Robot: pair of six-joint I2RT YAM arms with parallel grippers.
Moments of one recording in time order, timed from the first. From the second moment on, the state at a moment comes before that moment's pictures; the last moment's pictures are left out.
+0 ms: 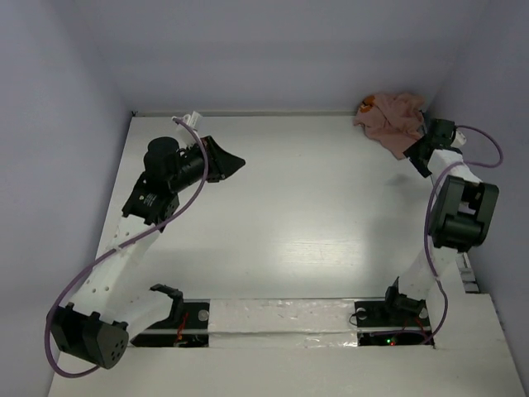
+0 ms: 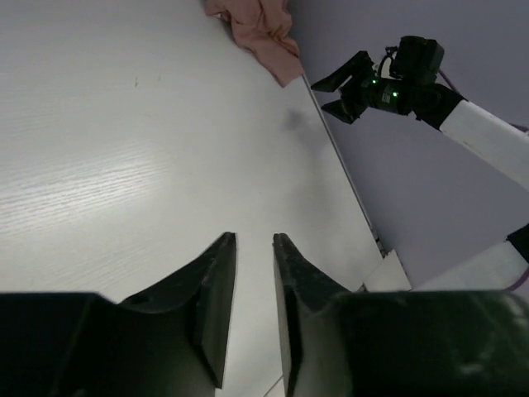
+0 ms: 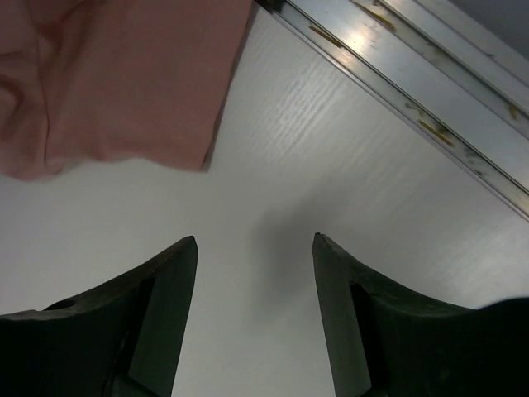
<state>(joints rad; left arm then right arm) -0.34 1.04 1.05 -0.22 0.44 -0.65 -0.30 1.82 1.34 -0.32 0.21 0.63</state>
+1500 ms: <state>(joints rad) -0.34 1.21 1.24 -0.32 0.22 -0.61 -0.07 1.51 2.21 -0.11 -0.29 0.60</state>
